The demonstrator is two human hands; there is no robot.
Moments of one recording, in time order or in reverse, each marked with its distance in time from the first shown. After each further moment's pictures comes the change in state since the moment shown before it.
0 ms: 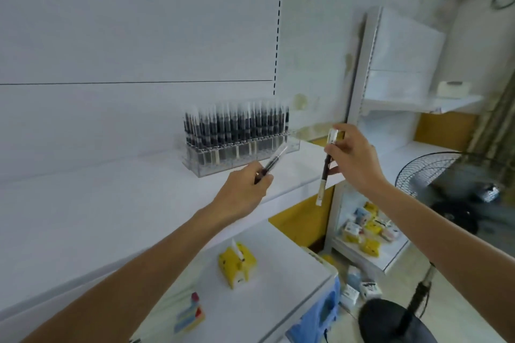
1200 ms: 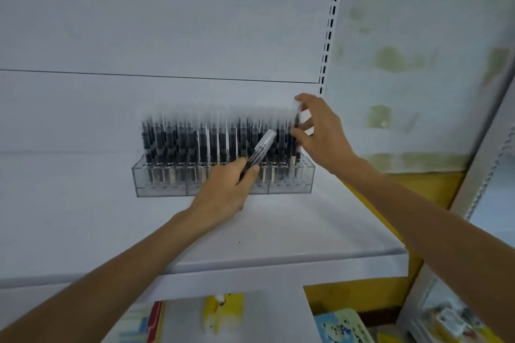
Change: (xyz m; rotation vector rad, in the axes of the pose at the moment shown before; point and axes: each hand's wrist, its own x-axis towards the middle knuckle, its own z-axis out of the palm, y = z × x) left_hand 0.157 0.002 0.074 0.154 0.447 -0.208; right_hand 0.237 0.086 0.073 0.078 -0.384 -0.666
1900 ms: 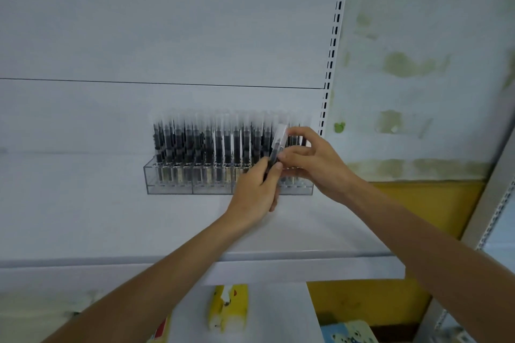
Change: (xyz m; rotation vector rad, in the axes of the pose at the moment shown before) left_hand -0.005 0.034 0.038 -0.324 0.104 -0.061; right_hand -0.039 -0.027 -0.008 0.933 -0.341 0.438
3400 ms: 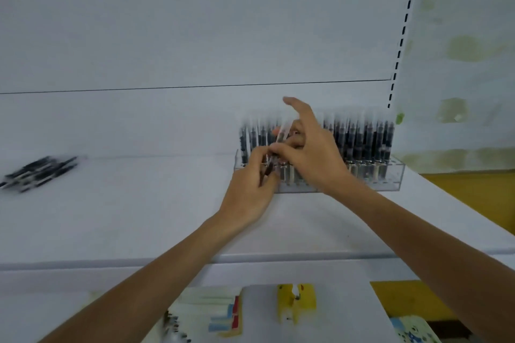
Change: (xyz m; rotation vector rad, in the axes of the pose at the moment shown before) left_hand -0.021 -0.037 -0.152 0.320 0.052 0.136; right_hand 0.046 0.002 0.153 -0.561 0.179 -0.408
